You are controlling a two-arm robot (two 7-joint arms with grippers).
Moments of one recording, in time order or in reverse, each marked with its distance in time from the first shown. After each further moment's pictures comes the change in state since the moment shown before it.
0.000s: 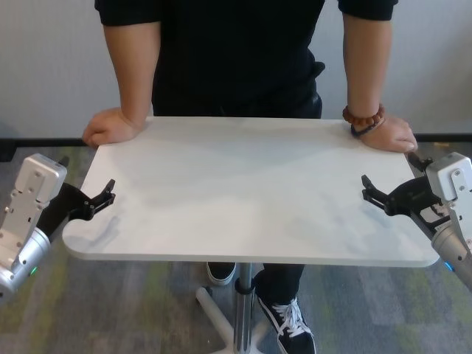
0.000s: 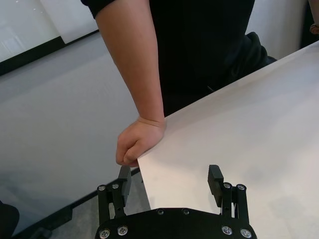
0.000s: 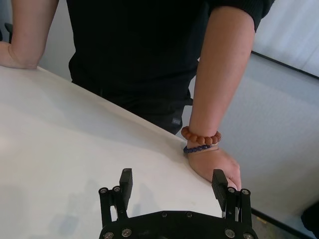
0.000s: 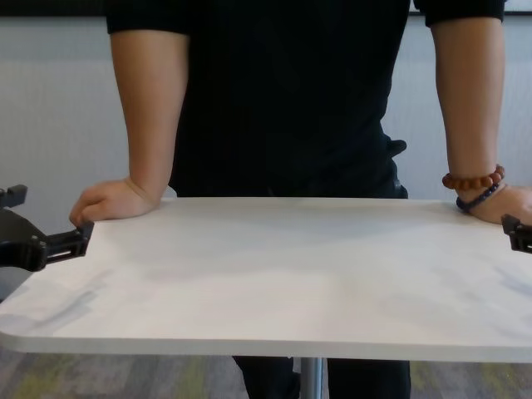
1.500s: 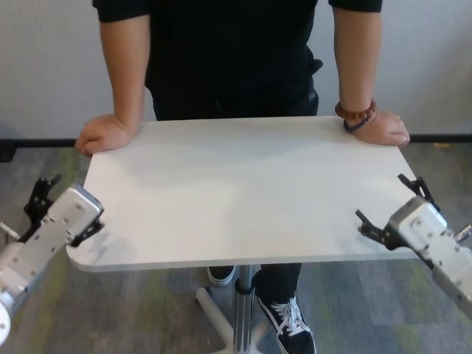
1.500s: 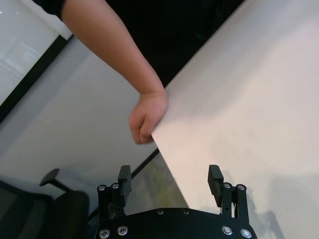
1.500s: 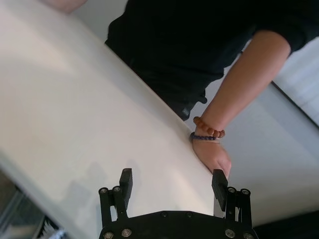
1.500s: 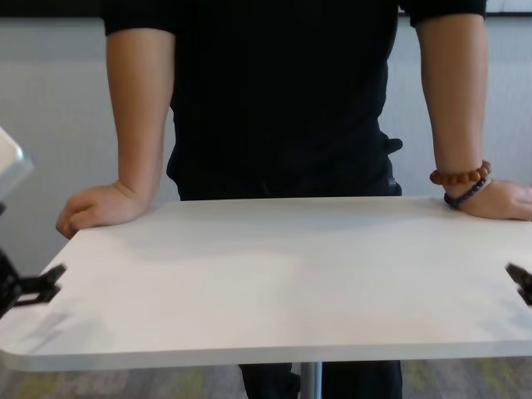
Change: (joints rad) left arm 0.115 0.109 0.032 -0.238 0.255 0.261 0.117; right arm -0.129 0.135 -0.054 -0.235 -0.280 0.172 -0.084
